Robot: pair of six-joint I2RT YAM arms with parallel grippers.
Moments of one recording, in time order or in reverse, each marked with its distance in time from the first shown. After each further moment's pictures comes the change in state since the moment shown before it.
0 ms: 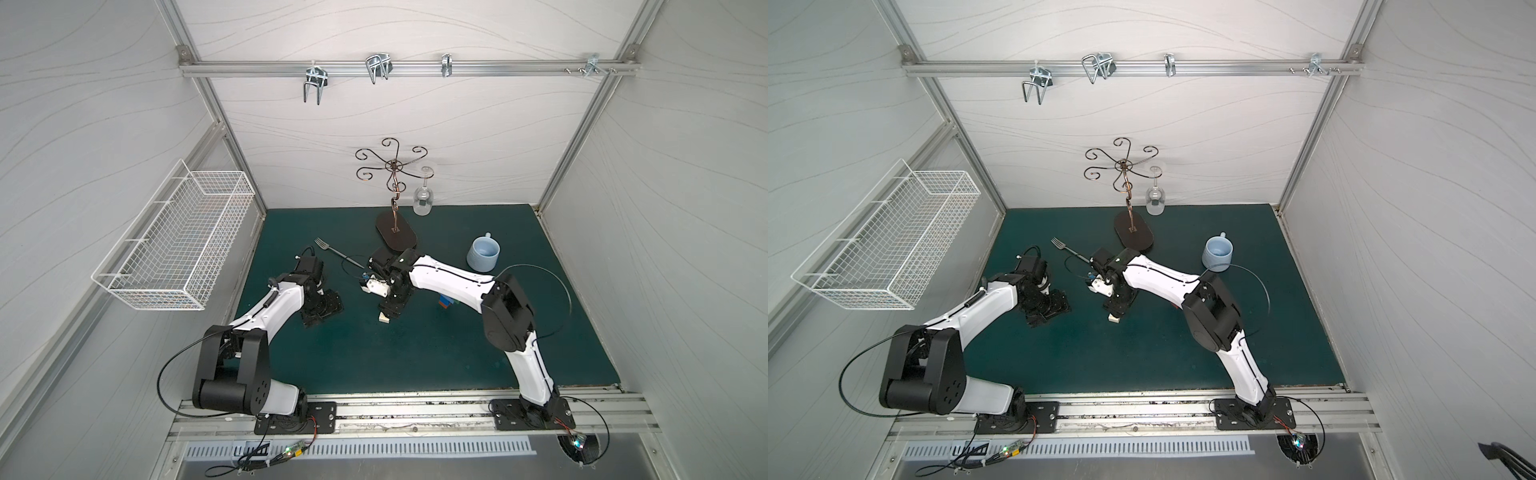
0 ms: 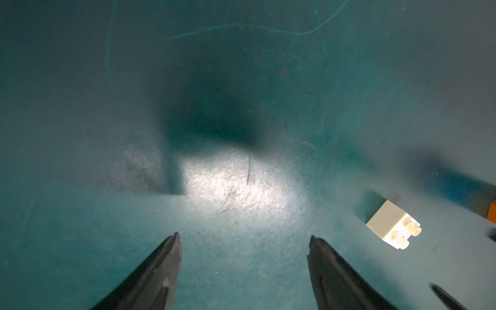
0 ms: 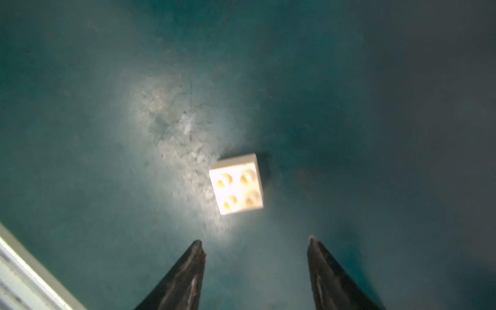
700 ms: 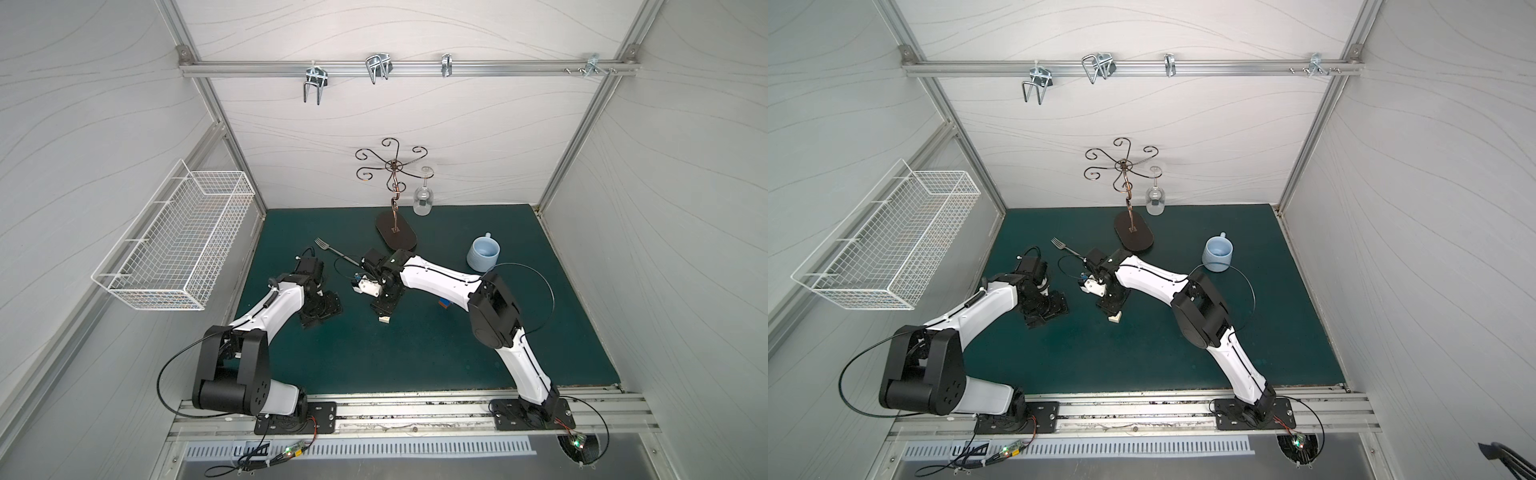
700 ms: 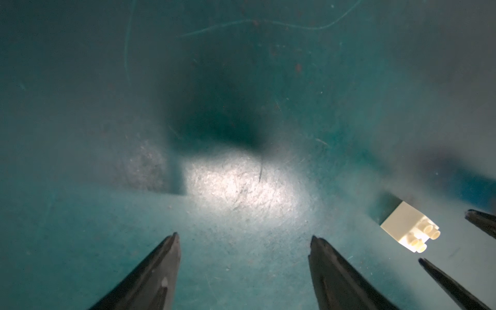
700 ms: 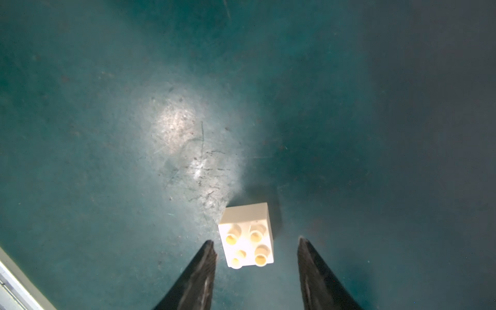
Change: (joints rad) left arm 0.000 -0.002 0.000 -0.021 -0.029 0.010; right arm 0.012 0.081 0.093 0.007 -0.040 -0.009
